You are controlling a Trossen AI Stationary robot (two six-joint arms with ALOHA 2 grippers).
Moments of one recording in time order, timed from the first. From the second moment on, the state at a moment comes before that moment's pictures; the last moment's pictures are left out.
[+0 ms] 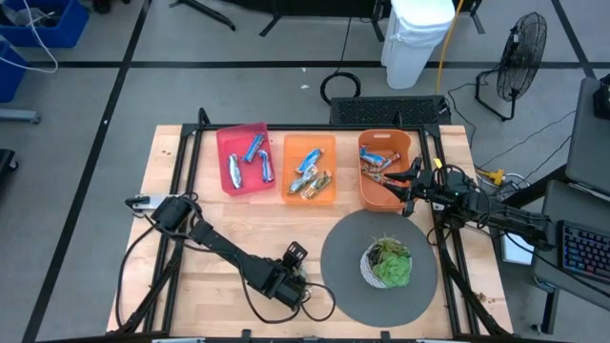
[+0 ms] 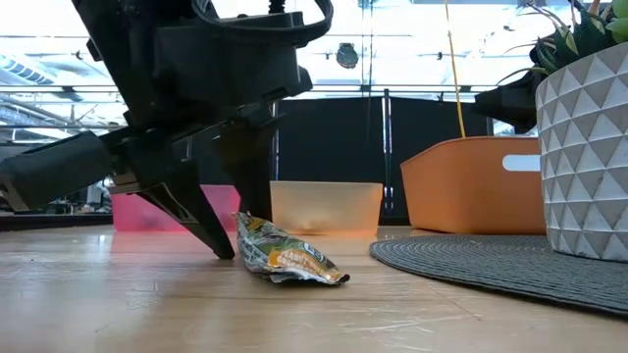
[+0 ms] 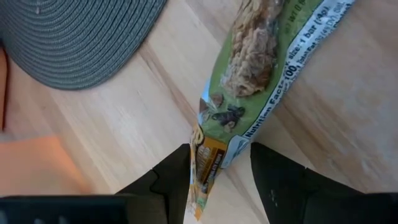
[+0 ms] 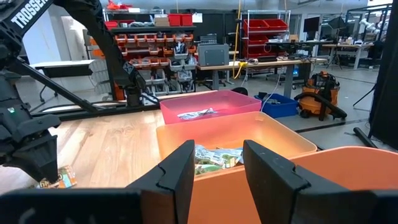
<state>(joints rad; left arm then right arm) -0.53 2.13 1.48 -0.75 -0.51 0.26 -0.33 0.03 0.02 0.04 -0.05 0.04</state>
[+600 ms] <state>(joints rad) -0.53 2.13 1.48 -0.75 -0.51 0.23 -0.33 0.03 0.02 0.04 -0.05 0.04</state>
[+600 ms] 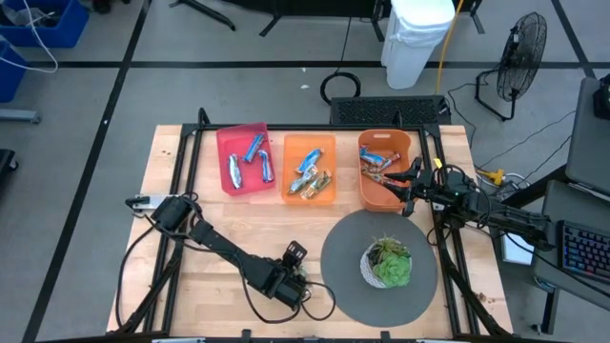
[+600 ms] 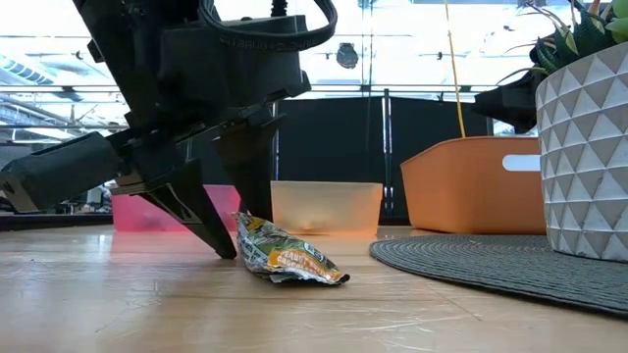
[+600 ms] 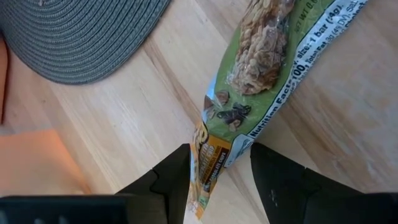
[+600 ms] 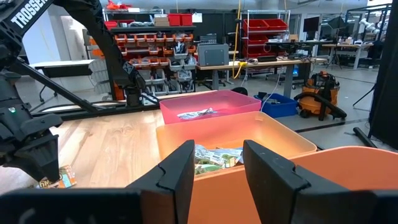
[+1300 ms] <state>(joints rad) -0.51 2.13 1.47 -0.76 -0.50 0.20 -0.33 0.03 0.02 0.04 -0.05 0.04</state>
